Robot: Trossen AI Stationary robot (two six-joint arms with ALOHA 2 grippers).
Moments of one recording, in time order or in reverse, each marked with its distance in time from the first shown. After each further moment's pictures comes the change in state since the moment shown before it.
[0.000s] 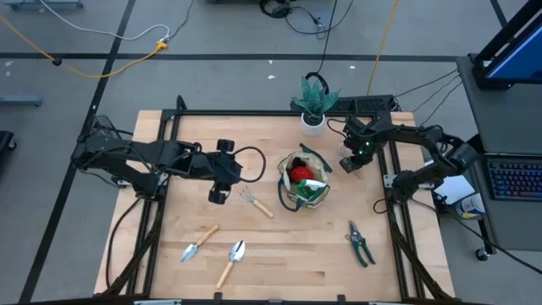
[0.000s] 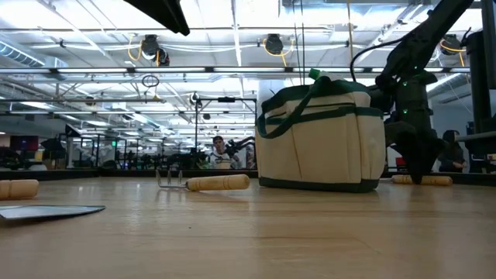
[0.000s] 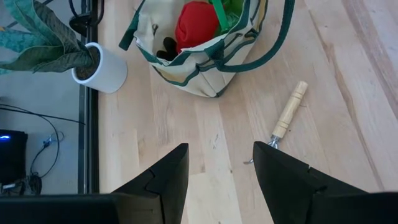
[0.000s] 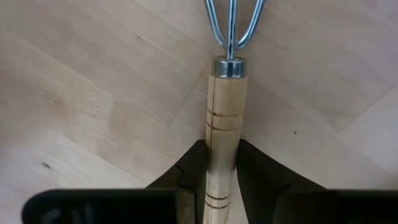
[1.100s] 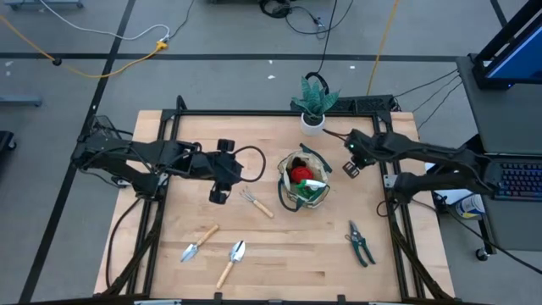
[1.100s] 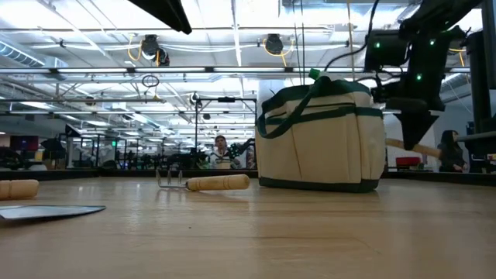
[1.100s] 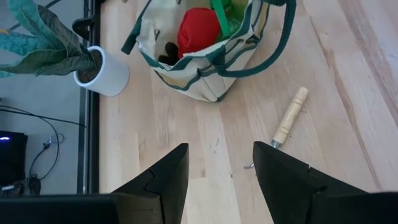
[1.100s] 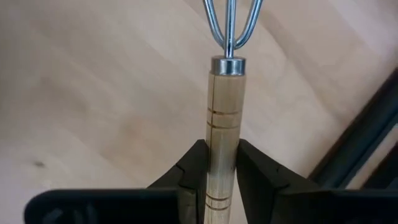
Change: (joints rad) left arm 0.000 0.000 0.000 0.019 -0.001 -0.004; right arm 0.360 -0.376 0.010 -0.100 0.398 0.158
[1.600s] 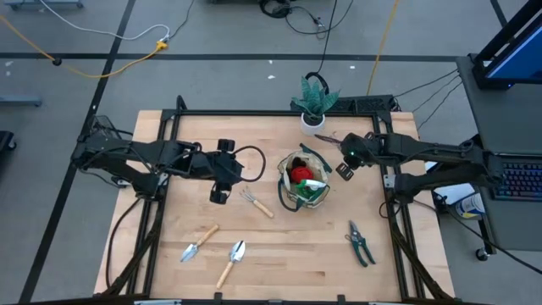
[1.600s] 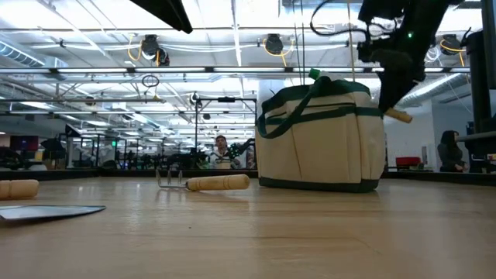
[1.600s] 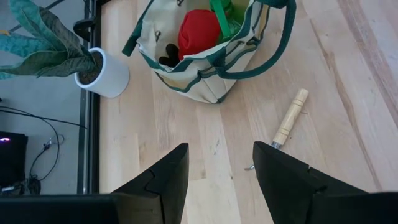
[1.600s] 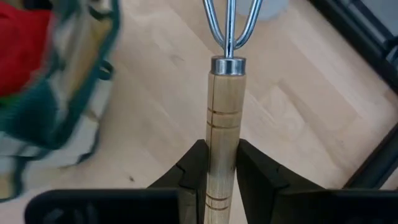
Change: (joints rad) left arm 0.000 0.000 0.000 0.004 0.000 0.001; right arm 0.256 -0.006 0.211 -0.064 0.085 0.115
